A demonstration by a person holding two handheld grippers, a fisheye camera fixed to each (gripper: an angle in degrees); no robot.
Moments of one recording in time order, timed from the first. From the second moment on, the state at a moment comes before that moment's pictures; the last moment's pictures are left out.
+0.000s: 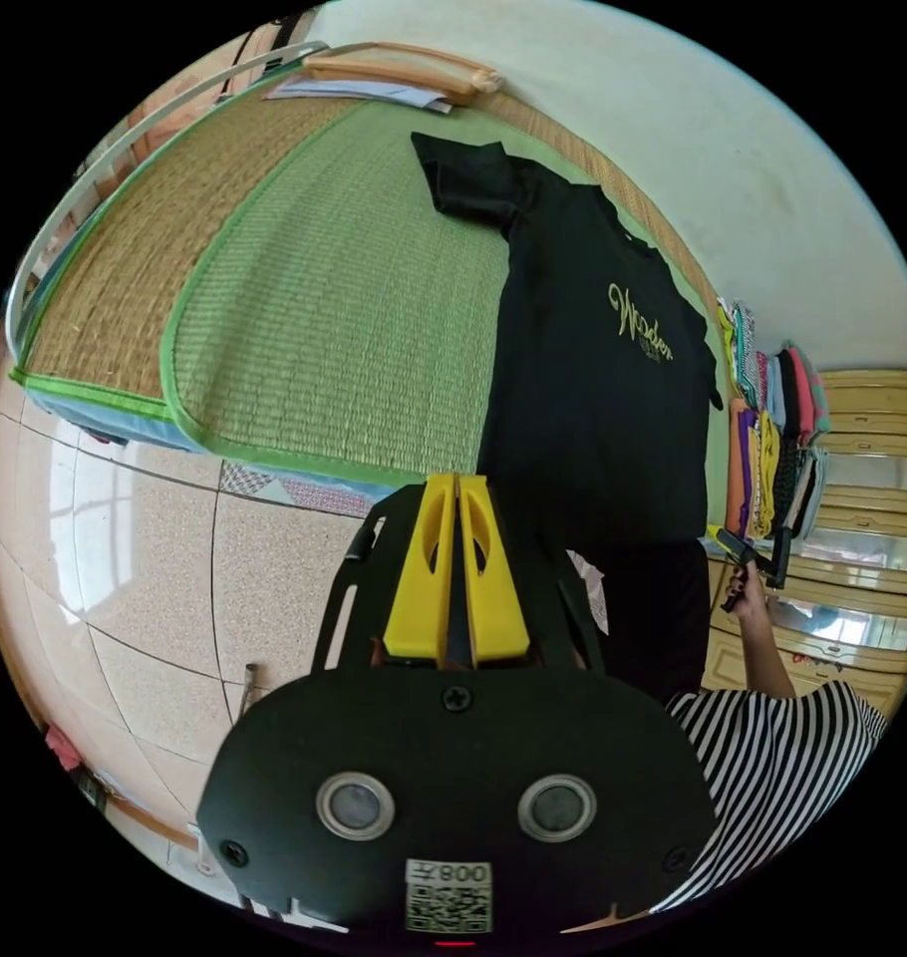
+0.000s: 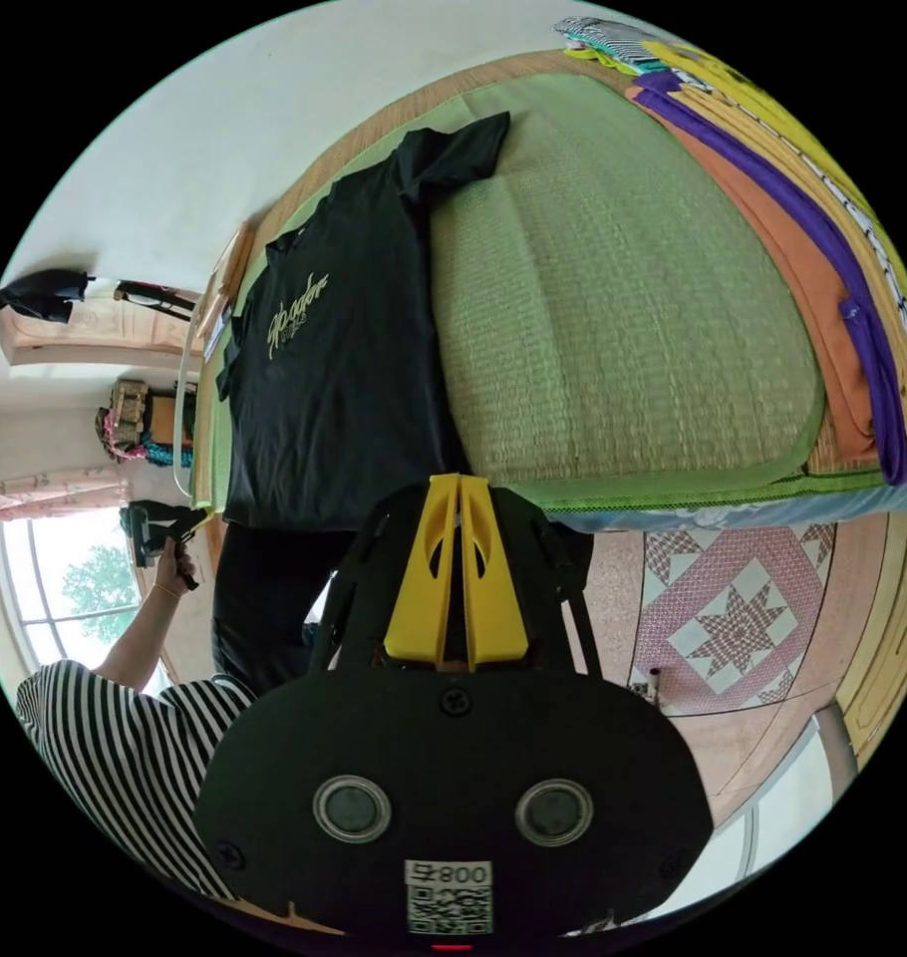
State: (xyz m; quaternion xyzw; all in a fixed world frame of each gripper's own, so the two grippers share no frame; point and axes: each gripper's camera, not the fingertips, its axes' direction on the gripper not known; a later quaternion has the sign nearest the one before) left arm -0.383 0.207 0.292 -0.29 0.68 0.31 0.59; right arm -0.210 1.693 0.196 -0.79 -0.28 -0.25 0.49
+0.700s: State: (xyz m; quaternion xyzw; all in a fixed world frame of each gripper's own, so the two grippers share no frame) left arm -0.235 0.137 -0.169 -0.10 0.80 0.51 0.31; right arm -0.251 1.752 0.336 -0.70 -0.35 -0.11 0.61
